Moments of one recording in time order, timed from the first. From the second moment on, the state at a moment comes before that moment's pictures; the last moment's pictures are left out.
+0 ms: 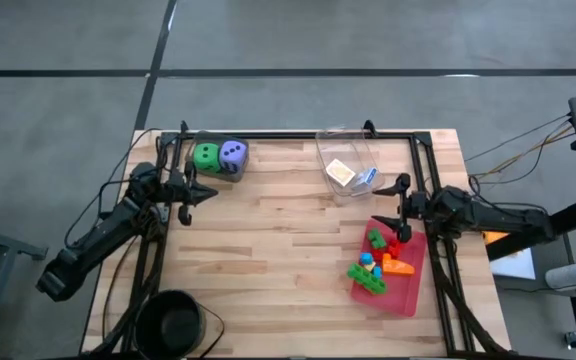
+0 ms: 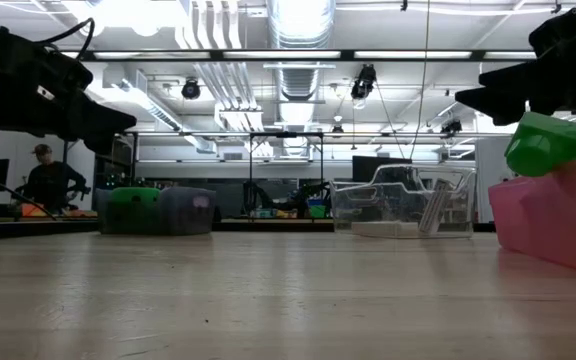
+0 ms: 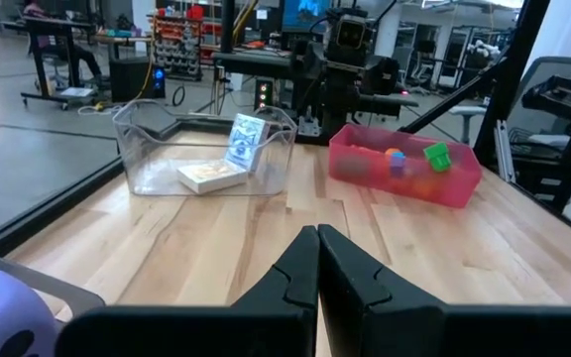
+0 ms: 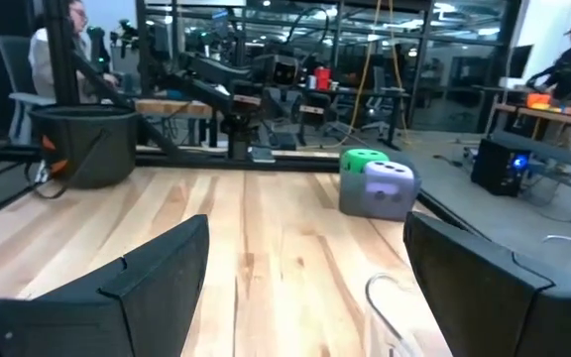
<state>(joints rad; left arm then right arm) 0.94 0.26 0.00 0.12 0.91 0.02 -0.12 0.04 0.01 0.06 -0.03 -0.04</state>
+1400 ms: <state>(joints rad) 0.53 0.26 0.00 0.32 0.46 -0.02 0.06 0.13 0.02 0.03 0.11 -0.07</state>
